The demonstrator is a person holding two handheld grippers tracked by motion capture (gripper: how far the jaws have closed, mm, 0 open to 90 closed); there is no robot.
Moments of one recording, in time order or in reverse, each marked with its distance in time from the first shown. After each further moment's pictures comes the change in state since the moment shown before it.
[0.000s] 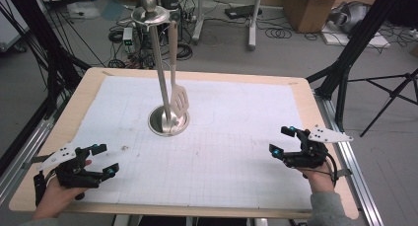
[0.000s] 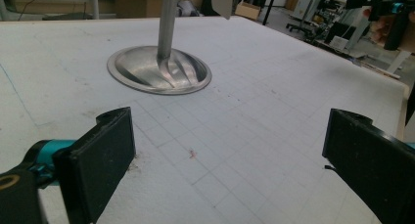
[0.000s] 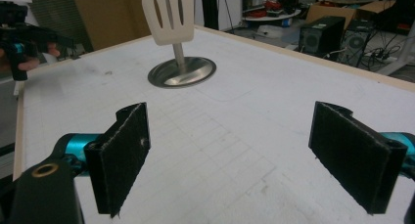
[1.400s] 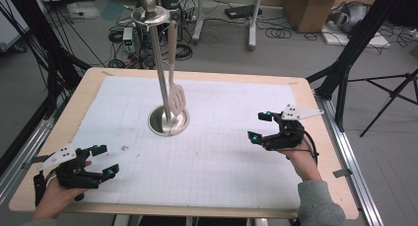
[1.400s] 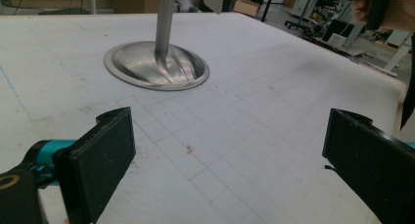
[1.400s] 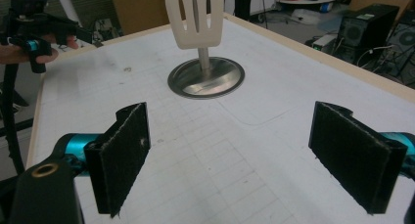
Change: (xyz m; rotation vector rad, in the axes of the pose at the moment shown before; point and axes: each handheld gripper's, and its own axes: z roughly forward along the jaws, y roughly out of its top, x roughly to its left) left arm -0.001 -0.001 0.000 0.012 -0.006 -0.011; right arm 0.001 0.045 0.062 0.092 0.119 -0.061
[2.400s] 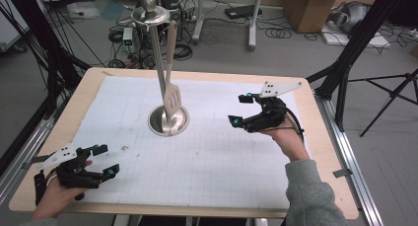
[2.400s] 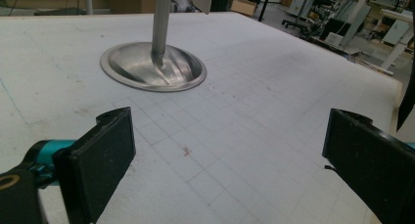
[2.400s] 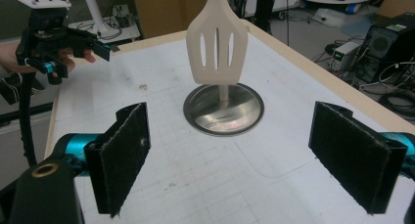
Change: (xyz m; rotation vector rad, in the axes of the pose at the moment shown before) left arm 0.000 0.001 0.001 0.008 -0.014 0.008; right arm 0.012 0.072 0.039 0.053 0.073 -0.074
